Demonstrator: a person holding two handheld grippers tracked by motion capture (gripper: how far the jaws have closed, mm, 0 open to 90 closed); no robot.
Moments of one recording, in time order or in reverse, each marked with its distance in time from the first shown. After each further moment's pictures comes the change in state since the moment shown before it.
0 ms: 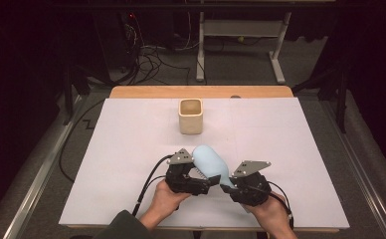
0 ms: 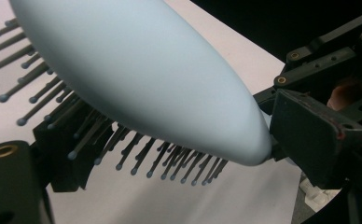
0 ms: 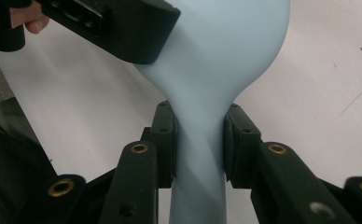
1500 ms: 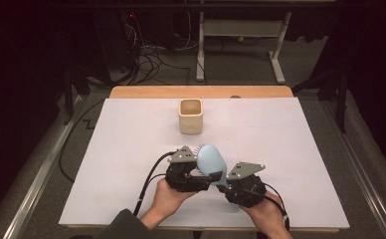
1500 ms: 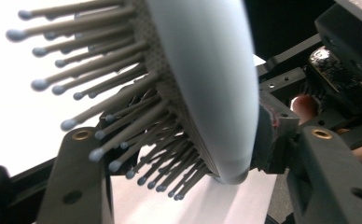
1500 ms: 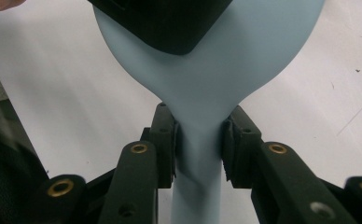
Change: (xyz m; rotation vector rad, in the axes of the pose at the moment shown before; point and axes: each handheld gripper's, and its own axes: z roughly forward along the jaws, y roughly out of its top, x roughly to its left) left arm -0.018 0.019 -0.016 0.030 -0.031 0.050; right arm 0.011 0.006 0.004 -0.028 -0.031 -0.053
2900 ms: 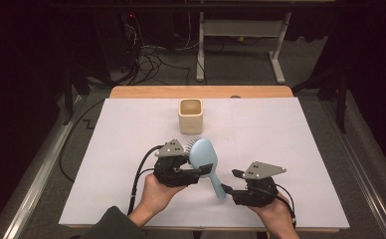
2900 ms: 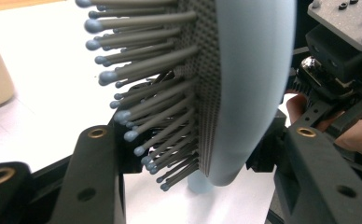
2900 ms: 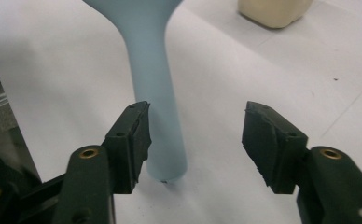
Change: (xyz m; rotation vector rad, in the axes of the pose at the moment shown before) left arm 0.003 0.014 -0.033 -0.019 0.053 0.033; right arm -0.020 -0.024 -0.012 -0.169 0.022 0.066
